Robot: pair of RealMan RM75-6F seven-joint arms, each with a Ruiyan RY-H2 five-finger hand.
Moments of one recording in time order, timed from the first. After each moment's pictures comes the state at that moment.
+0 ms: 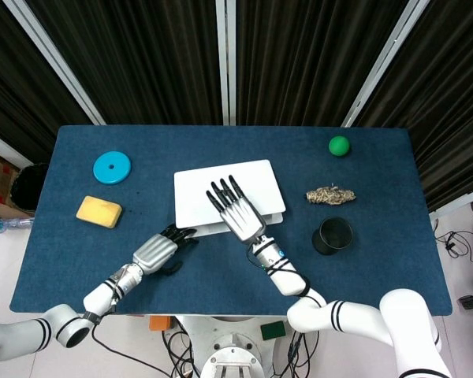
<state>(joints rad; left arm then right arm) -0.61 -1.60 0.05 -1.24 1.58 0.86 -0.14 0.91 -1.97 0.25 -1.15 -1.25 1.04 -0.87</state>
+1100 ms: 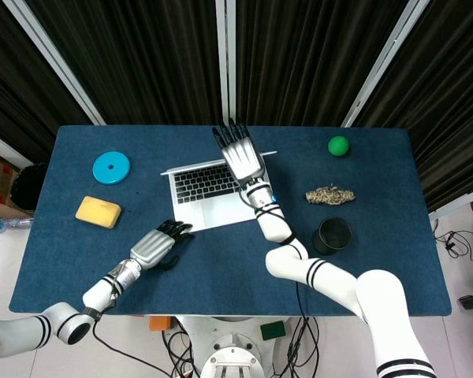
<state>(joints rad) -0.63 -1.58 0.04 -1.27 1.48 0.83 -0.08 1.22 -2.00 0.53 -0.76 -1.02 0.84 -0.80</state>
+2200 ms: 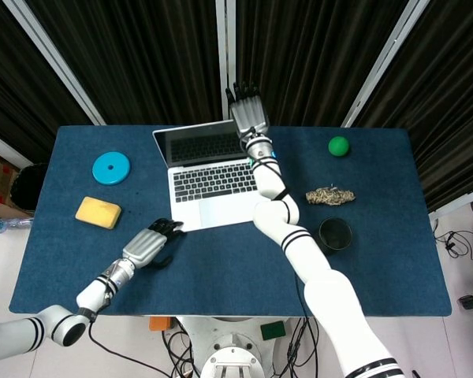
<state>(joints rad) -0.61 -1.54 0.04 -1.33 1.41 0.82 -0.06 1.58 -2.08 0.62 -0.09 -0.87 0.44 -0.57</state>
